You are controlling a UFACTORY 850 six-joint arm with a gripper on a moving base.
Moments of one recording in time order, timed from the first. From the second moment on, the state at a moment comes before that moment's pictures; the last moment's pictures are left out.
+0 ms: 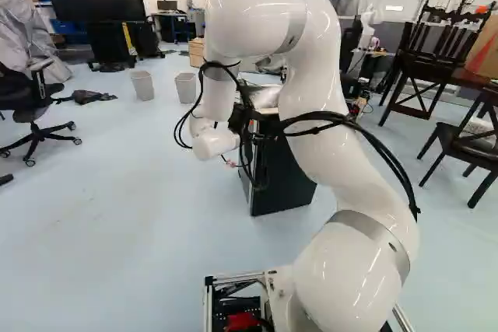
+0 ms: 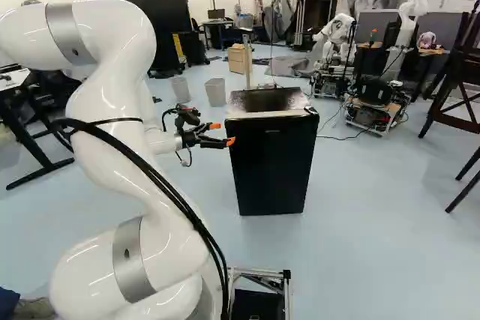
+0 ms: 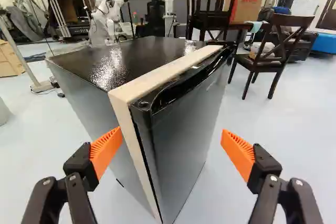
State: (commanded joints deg) arm 30.5 -37.2 -47.5 80.6 74.5 -9.0
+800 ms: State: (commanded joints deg) arm 29.8 -37.3 -47.7 80.6 77.3 -9.0
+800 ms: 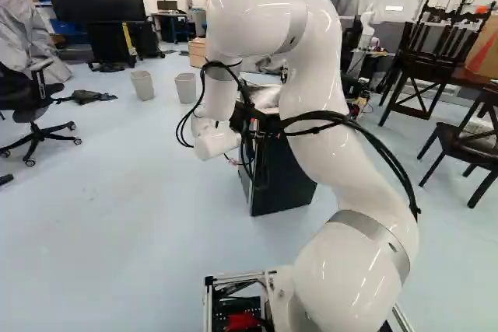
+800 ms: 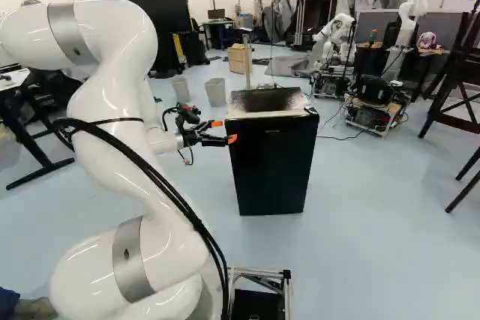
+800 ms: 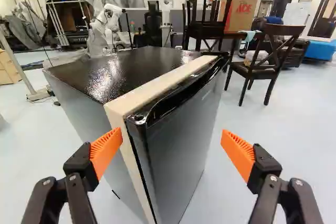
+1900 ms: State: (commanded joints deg) arm 27.8 -37.7 -48.4 80.6 77.4 -9.0
